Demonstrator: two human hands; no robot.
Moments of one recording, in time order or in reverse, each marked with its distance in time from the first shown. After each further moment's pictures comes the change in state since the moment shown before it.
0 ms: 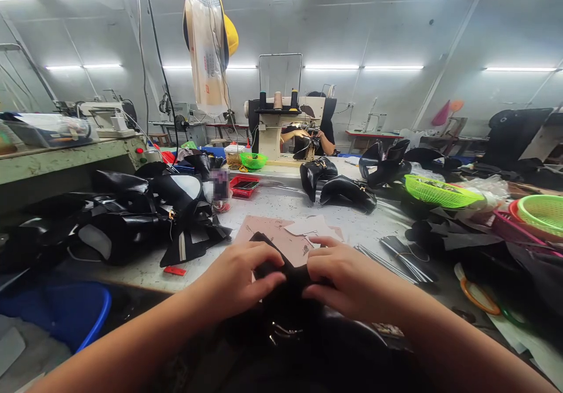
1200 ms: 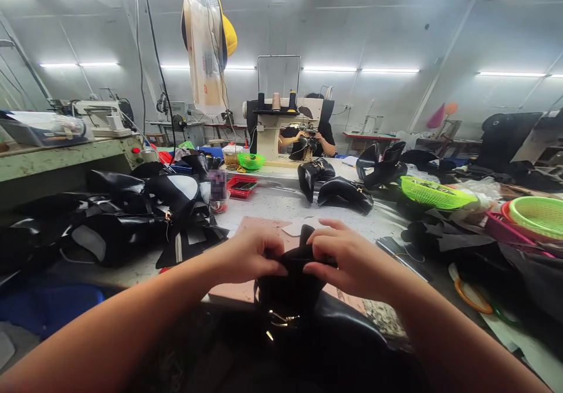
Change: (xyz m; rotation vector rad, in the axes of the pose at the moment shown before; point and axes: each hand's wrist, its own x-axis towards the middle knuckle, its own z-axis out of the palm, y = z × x) left_hand 0.042 -0.003 -0.011 -0.235 -0.268 -0.050; right_hand 0.001 0.018 -0.006 -0.119 0.181 -0.019
